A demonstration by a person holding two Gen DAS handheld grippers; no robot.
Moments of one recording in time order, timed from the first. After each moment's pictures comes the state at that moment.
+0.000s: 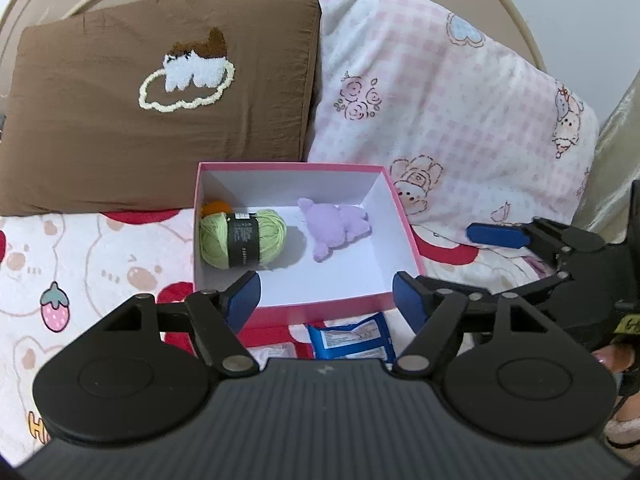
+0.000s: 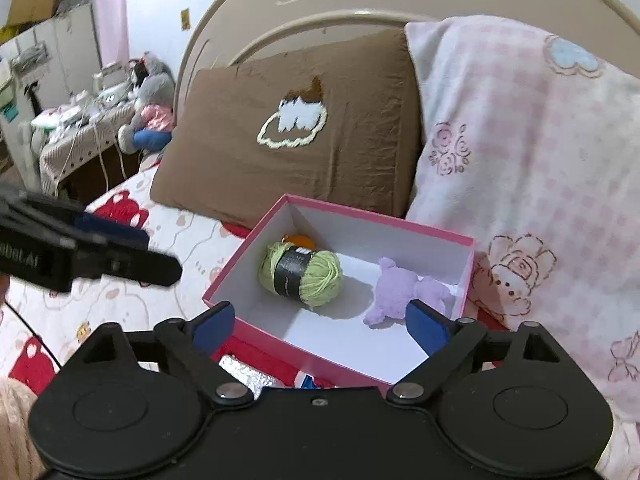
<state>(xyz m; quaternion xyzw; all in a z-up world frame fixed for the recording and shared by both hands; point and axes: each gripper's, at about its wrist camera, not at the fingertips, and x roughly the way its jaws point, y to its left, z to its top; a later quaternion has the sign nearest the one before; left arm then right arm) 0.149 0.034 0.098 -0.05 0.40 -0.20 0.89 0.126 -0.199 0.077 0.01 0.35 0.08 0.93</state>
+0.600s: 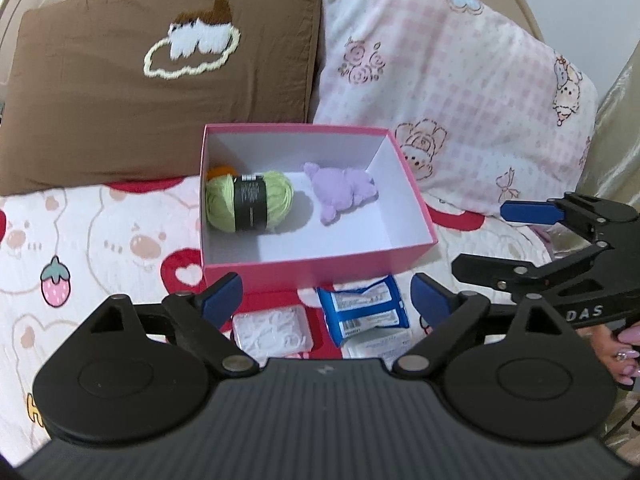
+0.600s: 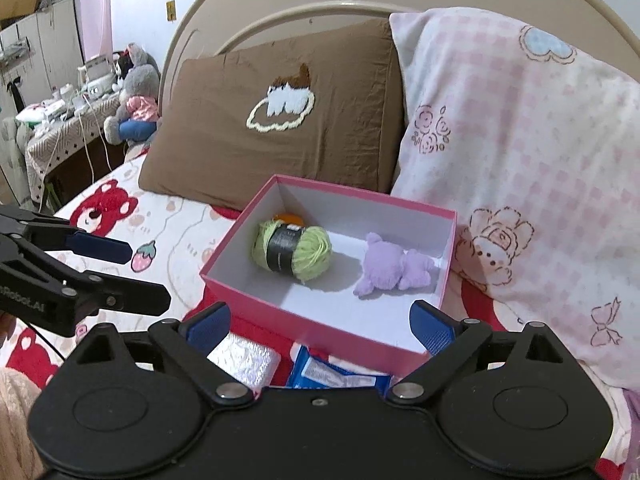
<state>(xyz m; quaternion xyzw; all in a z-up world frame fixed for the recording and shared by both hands) 0.129 0.048 0.065 -0.04 0.43 -0.21 0.88 0.099 -0.188 0.076 0.01 0.37 0.05 0.93</state>
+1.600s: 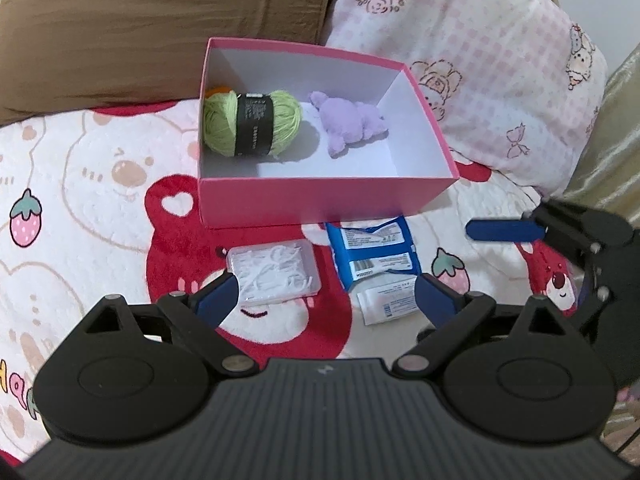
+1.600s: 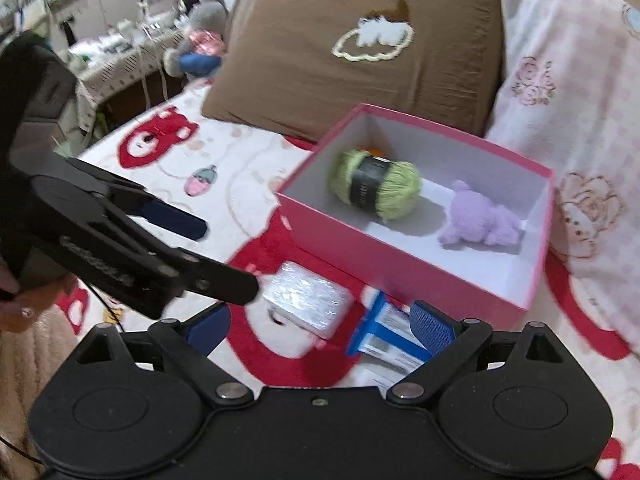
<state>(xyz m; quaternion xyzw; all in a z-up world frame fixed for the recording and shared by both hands) 0.130 0.065 -0.003 -0.06 0.48 -0.23 0.84 0.092 -0.135 0.021 -0.02 0.42 0.15 0.89</state>
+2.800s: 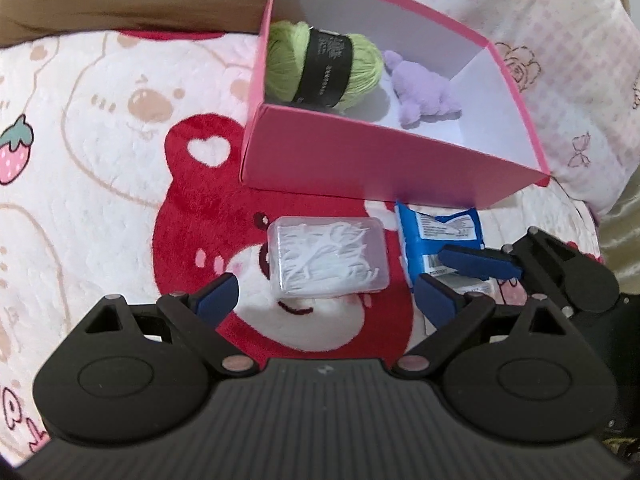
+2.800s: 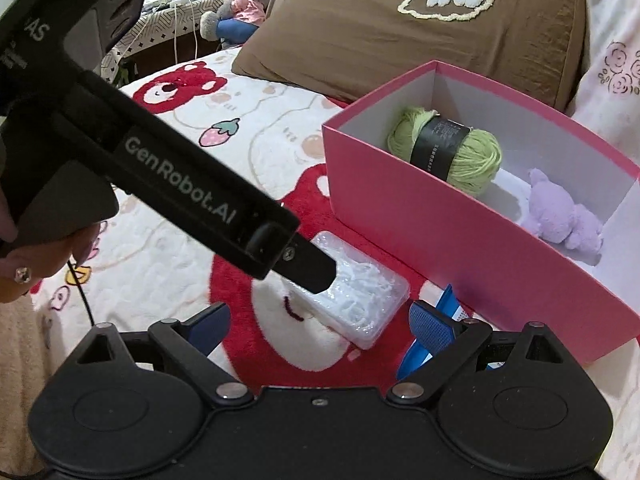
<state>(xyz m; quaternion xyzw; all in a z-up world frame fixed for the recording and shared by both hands) 0.166 0.080 -0.092 -0.11 0.51 -0.19 0.83 0.119 -0.091 -0.078 -0.09 0.41 0.19 0.89</state>
